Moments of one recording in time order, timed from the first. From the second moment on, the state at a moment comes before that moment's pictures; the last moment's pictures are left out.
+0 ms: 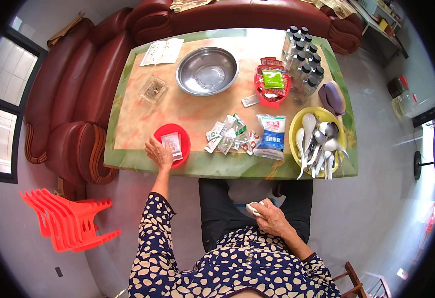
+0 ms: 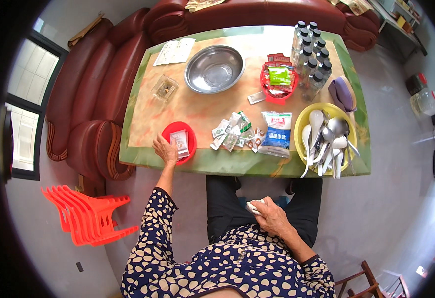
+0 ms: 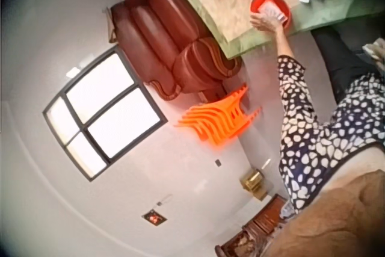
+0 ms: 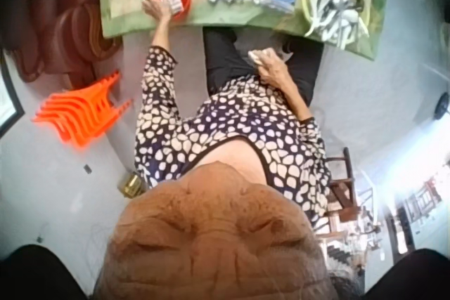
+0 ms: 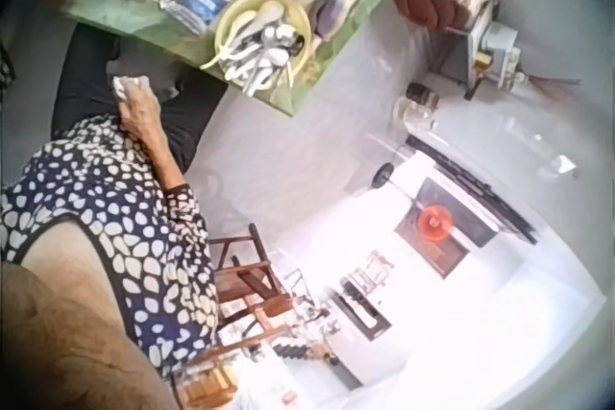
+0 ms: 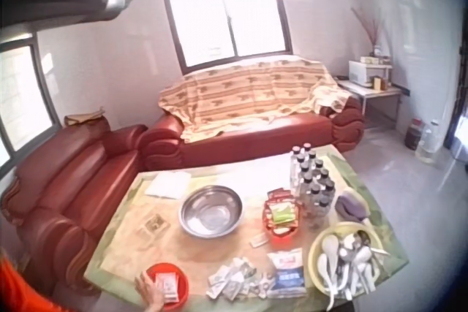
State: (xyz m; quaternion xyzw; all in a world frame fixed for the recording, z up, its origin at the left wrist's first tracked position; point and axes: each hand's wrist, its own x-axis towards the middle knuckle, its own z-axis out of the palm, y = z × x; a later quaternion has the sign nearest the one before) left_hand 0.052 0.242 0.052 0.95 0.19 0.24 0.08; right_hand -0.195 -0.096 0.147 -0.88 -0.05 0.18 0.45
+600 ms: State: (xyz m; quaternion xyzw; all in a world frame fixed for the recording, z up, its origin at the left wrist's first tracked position) left_hand 0.068 0.034 0.014 0.95 -0.19 0.03 0.23; right_hand -0.194 -0.124 0.144 -0.87 -0.02 0.17 0.47
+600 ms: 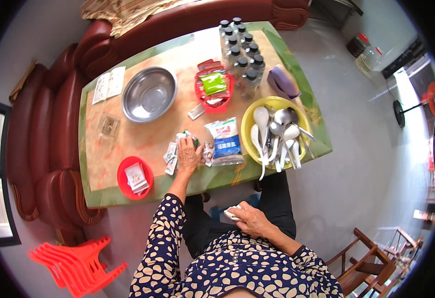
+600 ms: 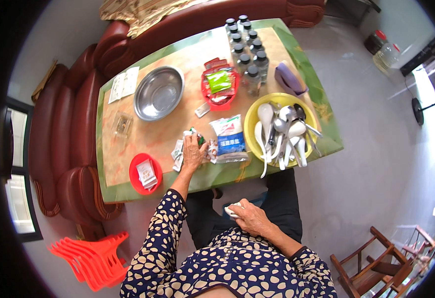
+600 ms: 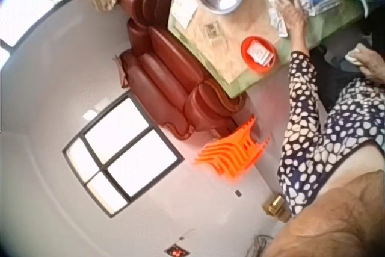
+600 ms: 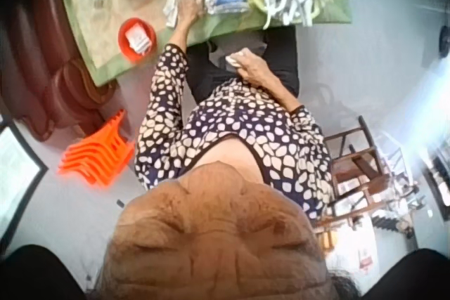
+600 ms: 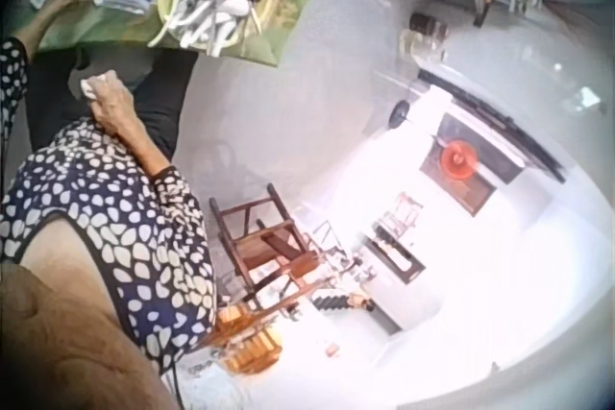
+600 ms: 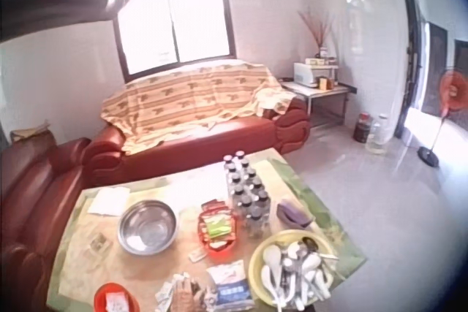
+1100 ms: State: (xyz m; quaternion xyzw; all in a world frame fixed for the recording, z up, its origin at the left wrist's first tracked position) left_hand 0.087 0.030 -0.005 0.97 -0.20 0.06 0.12; right_hand -0.196 -0.140 0.137 -0.84 0.03 0.19 0.50
